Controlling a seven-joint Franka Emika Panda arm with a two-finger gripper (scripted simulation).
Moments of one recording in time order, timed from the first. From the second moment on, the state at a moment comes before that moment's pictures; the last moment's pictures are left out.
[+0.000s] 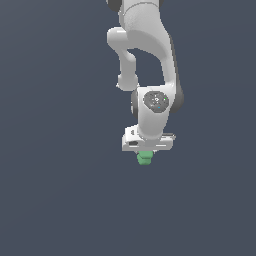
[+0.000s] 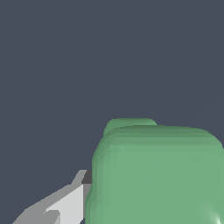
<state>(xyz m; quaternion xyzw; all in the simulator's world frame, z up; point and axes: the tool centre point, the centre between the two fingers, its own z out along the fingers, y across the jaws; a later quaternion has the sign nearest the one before) 0.030 0.075 0.097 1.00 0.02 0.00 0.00</state>
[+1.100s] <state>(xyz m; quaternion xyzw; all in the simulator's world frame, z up) -0.017 0.191 0.326 1.00 0.02 0.00 0.00</state>
